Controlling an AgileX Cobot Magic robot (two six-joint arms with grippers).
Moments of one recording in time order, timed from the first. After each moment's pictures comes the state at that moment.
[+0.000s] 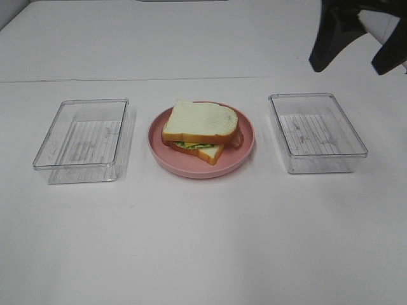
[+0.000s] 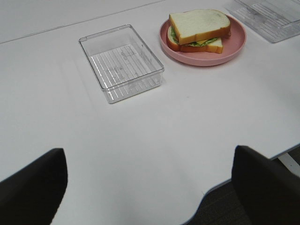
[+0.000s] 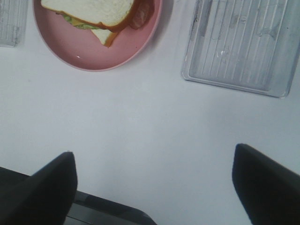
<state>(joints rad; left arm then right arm) -0.31 -0.01 -0.50 -0.07 1.05 0.07 0.25 1.50 -1.41 0.22 1.21 0.03</state>
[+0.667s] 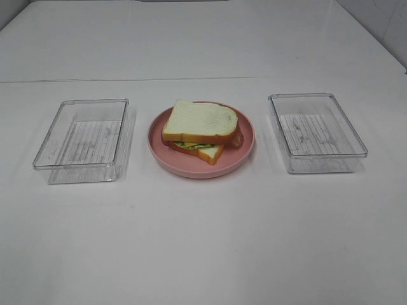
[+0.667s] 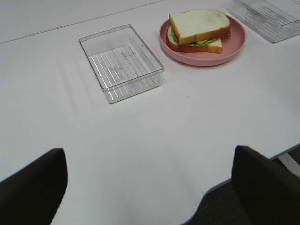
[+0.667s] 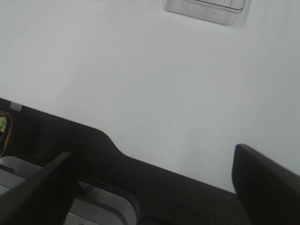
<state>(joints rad) -0.31 -0.01 -0.50 -0.07 1.05 0.07 0.25 0.54 -0.72 0.12 1.21 -0.10</state>
